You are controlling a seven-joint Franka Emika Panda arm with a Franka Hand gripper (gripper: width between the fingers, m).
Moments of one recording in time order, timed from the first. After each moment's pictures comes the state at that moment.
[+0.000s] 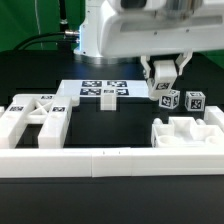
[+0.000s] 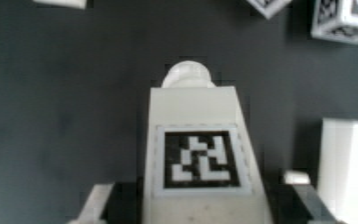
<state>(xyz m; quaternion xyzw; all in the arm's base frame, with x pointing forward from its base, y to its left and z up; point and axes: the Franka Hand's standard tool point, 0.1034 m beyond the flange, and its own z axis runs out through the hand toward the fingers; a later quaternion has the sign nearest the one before) 0.557 0.059 0.107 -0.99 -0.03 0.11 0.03</state>
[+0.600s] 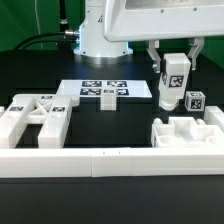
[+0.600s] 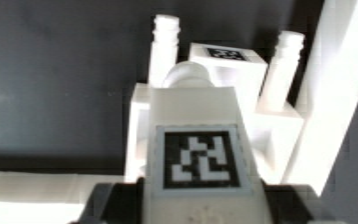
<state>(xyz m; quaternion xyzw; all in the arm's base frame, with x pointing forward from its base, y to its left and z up) 0.584 0.068 0.111 -1.00 -0.05 -0.08 0.02</state>
